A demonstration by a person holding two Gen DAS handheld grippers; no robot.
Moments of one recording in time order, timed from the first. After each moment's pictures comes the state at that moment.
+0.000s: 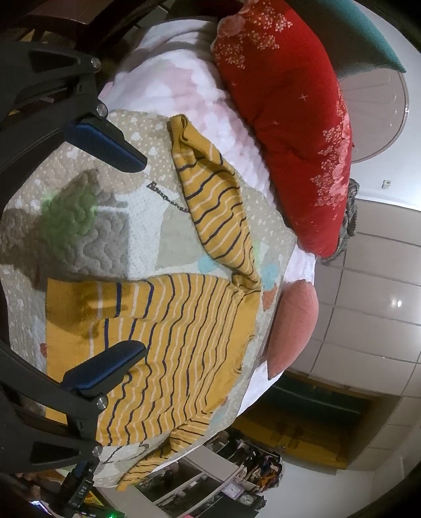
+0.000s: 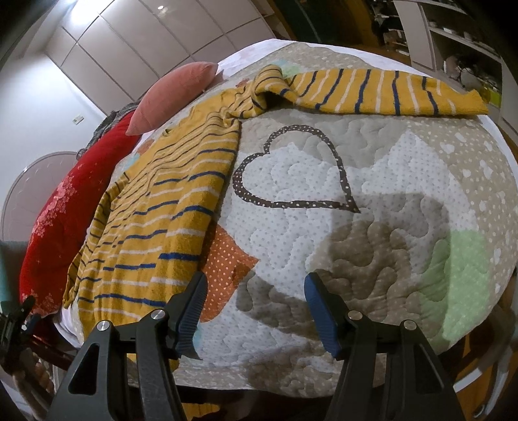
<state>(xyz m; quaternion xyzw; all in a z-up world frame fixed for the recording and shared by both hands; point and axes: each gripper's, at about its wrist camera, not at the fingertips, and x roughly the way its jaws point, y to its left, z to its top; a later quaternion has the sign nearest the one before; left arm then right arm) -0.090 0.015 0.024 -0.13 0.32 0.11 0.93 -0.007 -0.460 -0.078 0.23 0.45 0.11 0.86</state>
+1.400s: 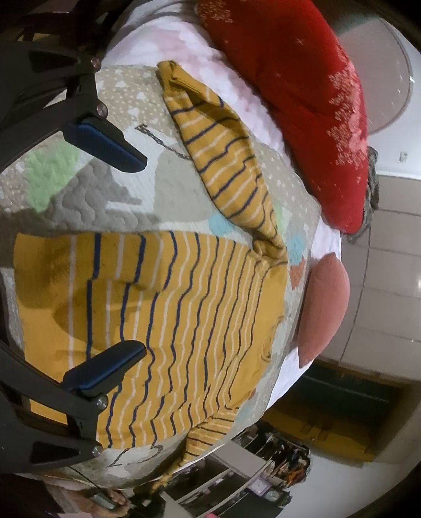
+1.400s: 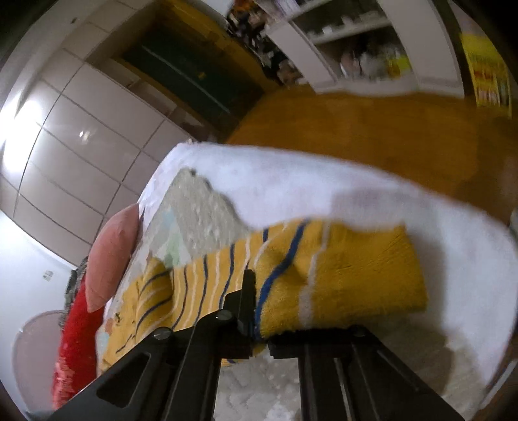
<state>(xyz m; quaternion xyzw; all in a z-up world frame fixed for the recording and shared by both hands) -0.022 -0.023 0.009 -0.10 0.37 0.07 0.92 0.104 -0.661 -0.058 0.41 0.29 -0.09 0.86</state>
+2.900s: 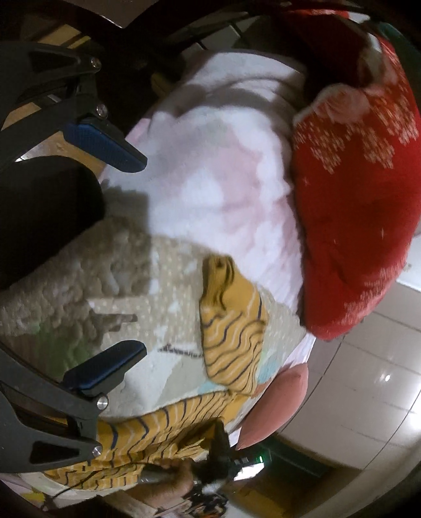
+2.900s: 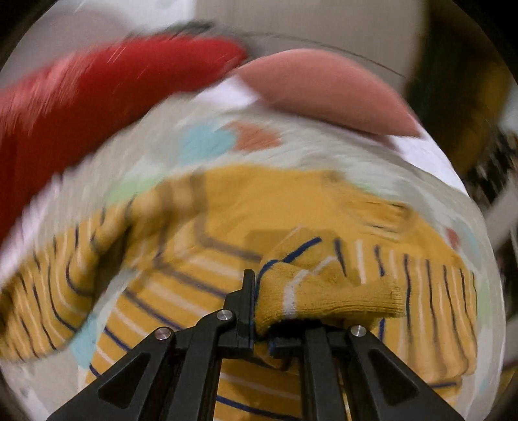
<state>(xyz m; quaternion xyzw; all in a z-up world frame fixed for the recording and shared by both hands) -0.128 0.163 -0.060 -0.24 0.33 0.21 0.89 0.270 -0.061 -0.036 -0.16 0.42 0.17 0.87</state>
